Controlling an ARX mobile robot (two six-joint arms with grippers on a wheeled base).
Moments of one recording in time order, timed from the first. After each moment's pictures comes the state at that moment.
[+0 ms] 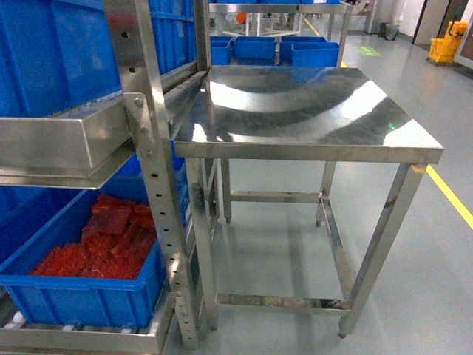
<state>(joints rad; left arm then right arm) 0.00 0.01 0.01 -0.01 0.00 0.00 0.00 0.00 0.01 -0.01 0.00 0.00</state>
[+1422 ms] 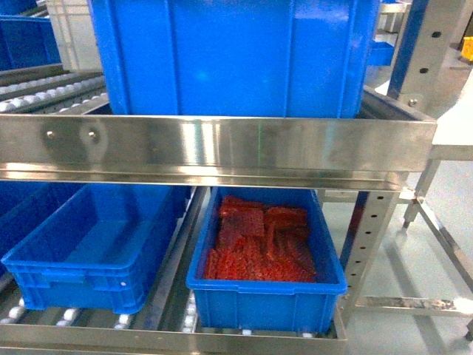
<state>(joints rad) 0.00 0.01 0.01 -0.01 0.00 0.00 0.00 0.00 0.01 0.00 0.00 0.00</state>
